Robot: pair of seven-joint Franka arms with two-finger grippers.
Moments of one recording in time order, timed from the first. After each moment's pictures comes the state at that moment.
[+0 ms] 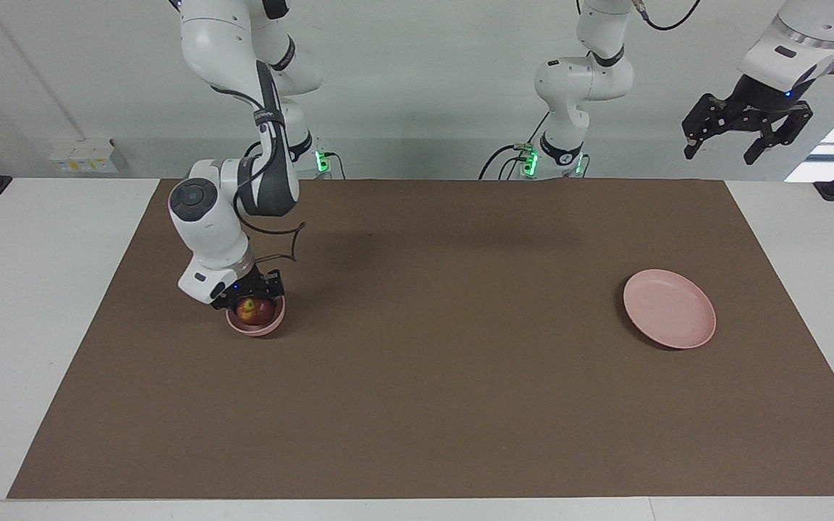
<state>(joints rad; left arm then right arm) -0.01 -0.02 -0.01 -1.39 0.01 1.36 0.18 0.19 0.26 -0.16 -1.97 0.02 2.20 -0.23</state>
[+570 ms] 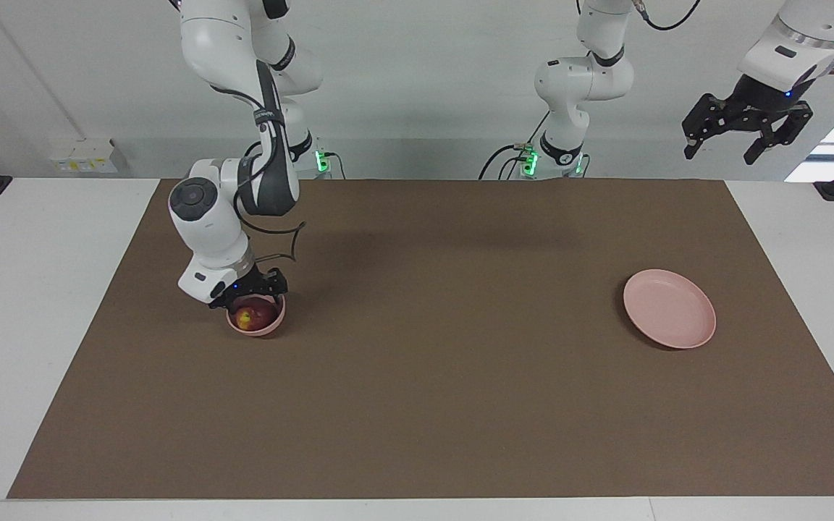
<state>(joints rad) -0.01 -0.02 -0.01 -1.39 0.01 1.36 0.18 0.19 0.25 -0.16 -1.97 0.02 2.20 -0.23</state>
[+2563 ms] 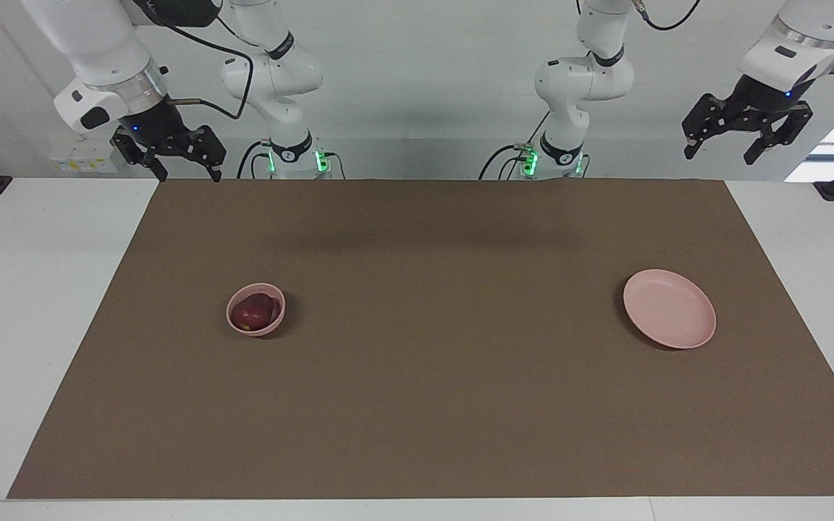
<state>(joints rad) -0.01 -0.02 -0.01 -1.39 0.01 1.36 0.18 0.19 -0.05 -0.23 -1.60 0.02 1.47 0.02</state>
